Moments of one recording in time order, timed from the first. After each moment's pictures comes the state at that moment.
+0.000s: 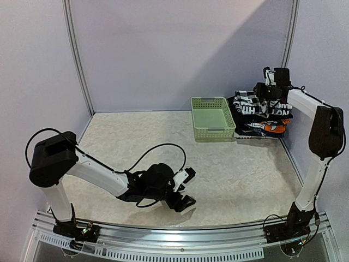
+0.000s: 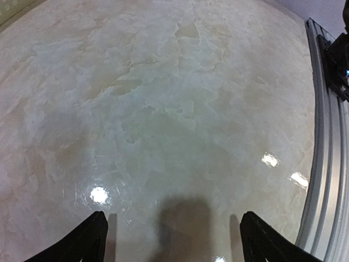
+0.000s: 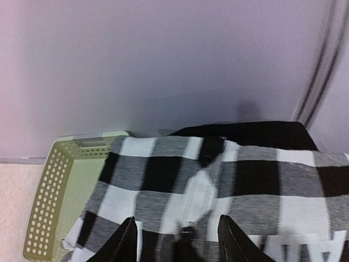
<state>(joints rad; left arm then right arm) -1.16 1.84 0.79 0.38 0.04 -0.21 0.01 1.94 1.71 -0.22 -0.10 0.13</state>
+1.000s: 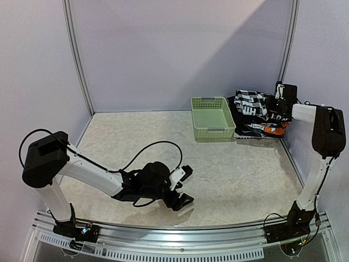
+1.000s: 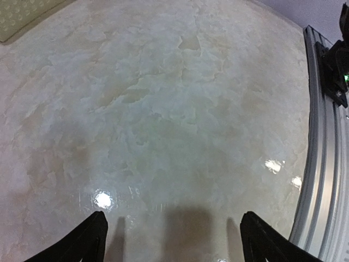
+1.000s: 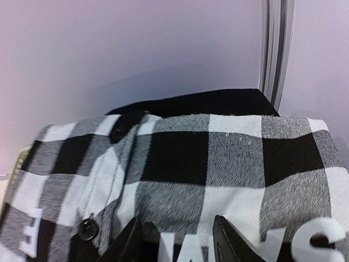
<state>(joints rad) -1.16 1.78 0.76 0.38 0.02 -0.21 -0.11 1.96 1.46 0.09 -0.12 0.20</state>
